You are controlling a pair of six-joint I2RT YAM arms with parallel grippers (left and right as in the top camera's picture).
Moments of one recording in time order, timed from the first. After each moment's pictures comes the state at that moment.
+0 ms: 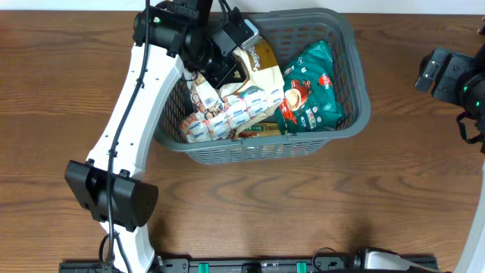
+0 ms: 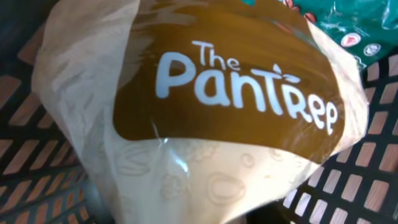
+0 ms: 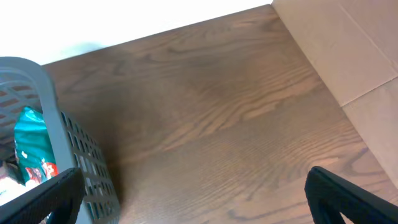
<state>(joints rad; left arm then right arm) -0.34 1.97 2.13 -1.31 0.44 0.51 -0.15 1.40 1.99 -1.34 0.20 0.15</state>
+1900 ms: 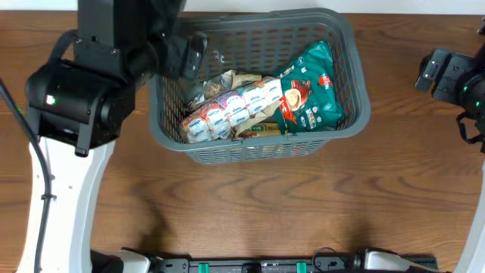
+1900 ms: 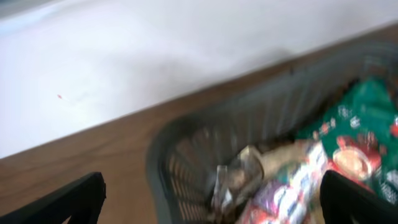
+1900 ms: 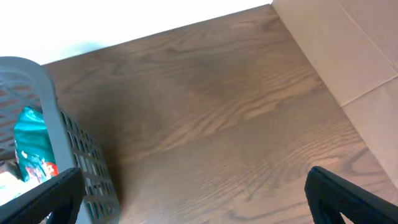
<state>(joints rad) -0.34 1.55 2.15 -1.16 -0.08 0.11 -0.15 1.40 1.99 -1.34 0.20 0.15</state>
